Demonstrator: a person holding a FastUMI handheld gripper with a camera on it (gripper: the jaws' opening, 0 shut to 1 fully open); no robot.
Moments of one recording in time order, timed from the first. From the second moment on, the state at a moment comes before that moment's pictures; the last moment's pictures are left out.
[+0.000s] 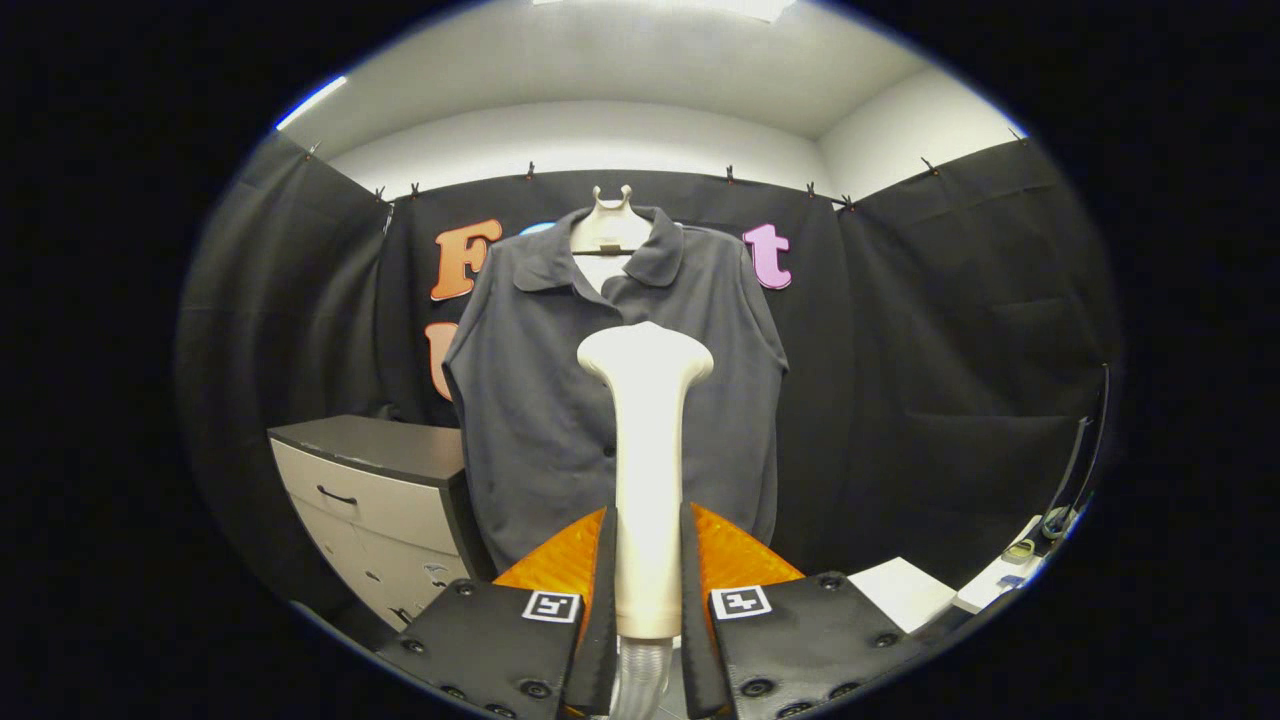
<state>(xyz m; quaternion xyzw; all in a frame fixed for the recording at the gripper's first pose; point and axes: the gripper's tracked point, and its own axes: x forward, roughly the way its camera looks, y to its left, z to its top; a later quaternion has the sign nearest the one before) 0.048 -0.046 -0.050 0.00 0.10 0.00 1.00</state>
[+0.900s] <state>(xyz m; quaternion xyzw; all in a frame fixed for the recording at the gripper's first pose) 0.033 -0.015 -0.002 0.01 0.04 0.01 1.00</state>
